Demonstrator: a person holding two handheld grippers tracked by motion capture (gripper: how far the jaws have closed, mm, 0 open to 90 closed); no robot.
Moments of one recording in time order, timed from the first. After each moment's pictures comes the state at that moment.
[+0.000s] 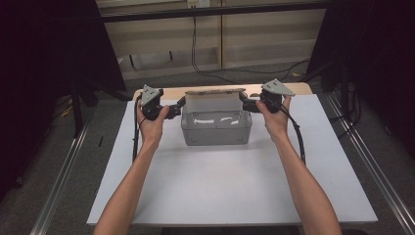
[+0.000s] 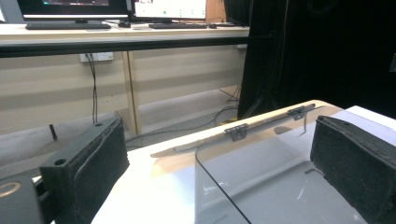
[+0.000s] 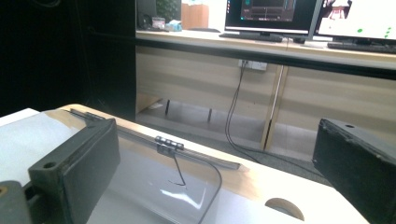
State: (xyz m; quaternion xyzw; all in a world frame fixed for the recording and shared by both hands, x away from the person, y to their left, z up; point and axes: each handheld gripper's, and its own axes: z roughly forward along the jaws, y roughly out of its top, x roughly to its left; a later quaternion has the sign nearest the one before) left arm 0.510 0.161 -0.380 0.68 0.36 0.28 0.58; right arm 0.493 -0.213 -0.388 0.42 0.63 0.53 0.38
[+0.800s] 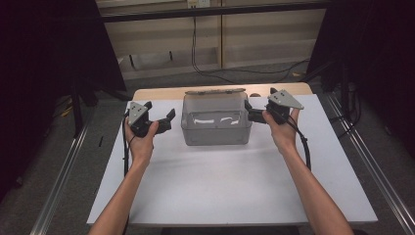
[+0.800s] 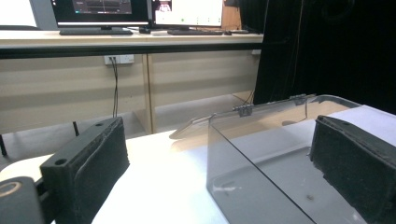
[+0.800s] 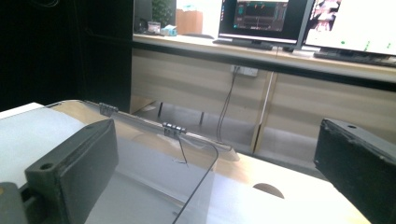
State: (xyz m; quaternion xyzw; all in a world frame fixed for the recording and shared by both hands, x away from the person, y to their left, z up) left arm 0.460 0.189 -0.391 0.65 0.38 0.30 0.58; right arm 0.448 -0.220 -0.385 0.41 0.62 0.52 0.41
